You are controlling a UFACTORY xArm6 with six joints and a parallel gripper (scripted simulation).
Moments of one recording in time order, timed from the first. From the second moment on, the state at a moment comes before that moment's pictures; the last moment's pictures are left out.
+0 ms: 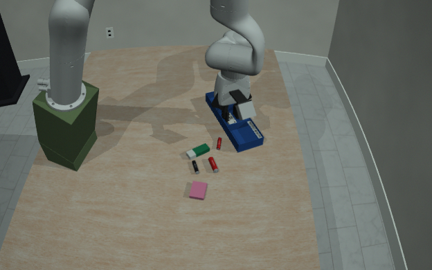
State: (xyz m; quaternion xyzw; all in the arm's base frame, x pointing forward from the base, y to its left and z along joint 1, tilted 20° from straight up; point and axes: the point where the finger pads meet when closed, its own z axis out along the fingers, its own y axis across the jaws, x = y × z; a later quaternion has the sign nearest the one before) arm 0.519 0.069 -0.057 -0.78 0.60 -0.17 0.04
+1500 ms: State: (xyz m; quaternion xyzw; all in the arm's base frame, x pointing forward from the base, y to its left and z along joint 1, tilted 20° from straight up) arm 0.506 0.072 -0.022 -0.79 0.60 -0.17 0.04
